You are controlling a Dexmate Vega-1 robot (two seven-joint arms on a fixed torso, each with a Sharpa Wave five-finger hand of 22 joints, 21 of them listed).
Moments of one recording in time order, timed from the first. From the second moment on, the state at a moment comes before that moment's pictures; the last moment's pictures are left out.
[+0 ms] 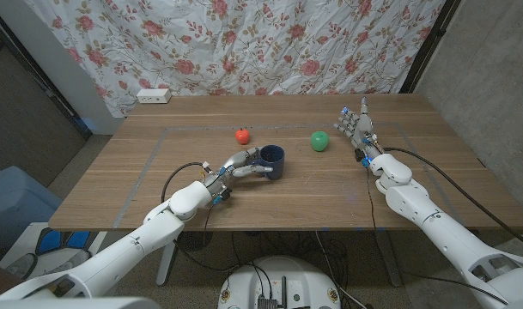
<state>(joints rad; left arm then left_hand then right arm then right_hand) 0.91 0.62 0.59 -1.39 -0.21 -0.47 -0.09 0.86 -0.03 0.37 -0.17 0.21 0.15 -0.03 0.29 0.17 0.20 -0.06 0.18 0.21 0.14 -0.01 0.17 0.17 0.14 -0.01 0.18 0.17 -0.84 -0.51 -0.37 -1.29 0.65 0.29 0.04 0.00 0.07 -0.13 0.17 0.31 0.03 -0.01 0.22 0.23 0.07 -0.07 0.21 0.23 0.09 -0.04 0.23 0.24 0.29 0.08 0.20 0.18</state>
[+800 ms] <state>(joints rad) 0.89 0.63 0.59 -1.37 -0.26 -0.47 -0.16 0.78 -0.06 0.34 -0.15 0.19 0.04 0.02 0.19 0.17 0.03 -0.02 0.18 0.18 -0.05 0.04 0.17 0.17 -0.04 -0.03 0.17 0.17 -0.84 -0.51 -0.37 -1.29 0.65 0.29 0.04 0.00 0.07 -0.13 0.17 0.31 0.03 -0.01 0.22 0.23 0.07 -0.07 0.21 0.23 0.09 -0.04 0.23 0.24 0.29 0.08 0.20 0.18</state>
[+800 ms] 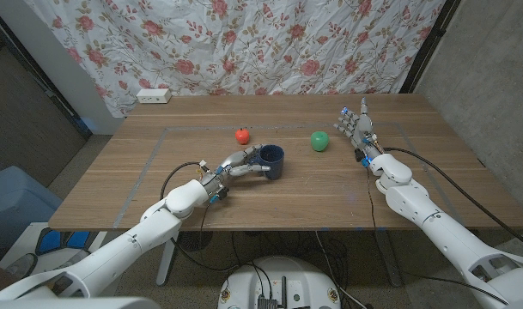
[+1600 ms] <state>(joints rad) 0.92 0.66 0.54 -1.40 -0.36 -0.49 -0.21 0.72 -0.05 0.32 -0.14 0.18 0.00 0.03 0.18 0.17 -0.04 0.00 0.18 0.18 -0.12 0.04 0.17 0.17 -0.14 -0.02 0.17 0.17 -0.84 -0.51 -0.37 -1.29 0.65 0.29 0.04 0.00 0.07 -0.13 0.17 0.31 0.03 -0.01 0.22 0.23 0.07 -0.07 0.21 0.23 0.09 -0.04 0.23 0.24 0.29 0.08 0.20 0.18</state>
